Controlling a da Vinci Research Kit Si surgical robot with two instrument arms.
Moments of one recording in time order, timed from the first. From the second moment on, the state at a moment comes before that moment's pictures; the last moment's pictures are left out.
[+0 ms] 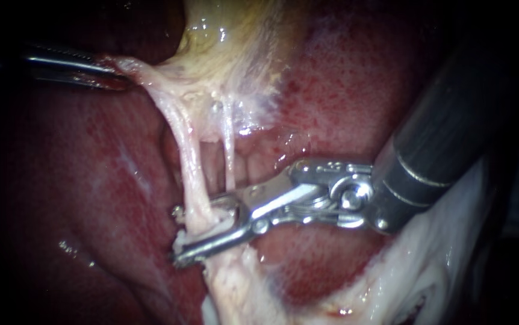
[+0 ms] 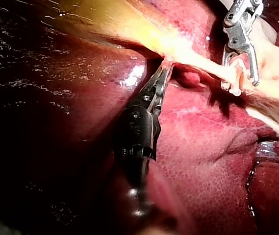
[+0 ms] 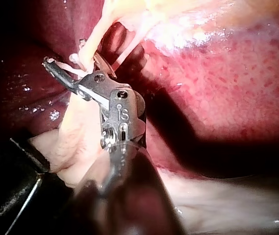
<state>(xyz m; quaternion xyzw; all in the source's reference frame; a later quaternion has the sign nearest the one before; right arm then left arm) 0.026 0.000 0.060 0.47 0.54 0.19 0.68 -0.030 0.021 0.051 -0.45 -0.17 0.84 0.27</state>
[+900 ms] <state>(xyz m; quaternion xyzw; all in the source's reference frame) 0.024 0.001 0.057 0.50 0.55 0.17 0.65 -0.030 0.021 0.051 -0.45 -0.17 0.84 0.27</state>
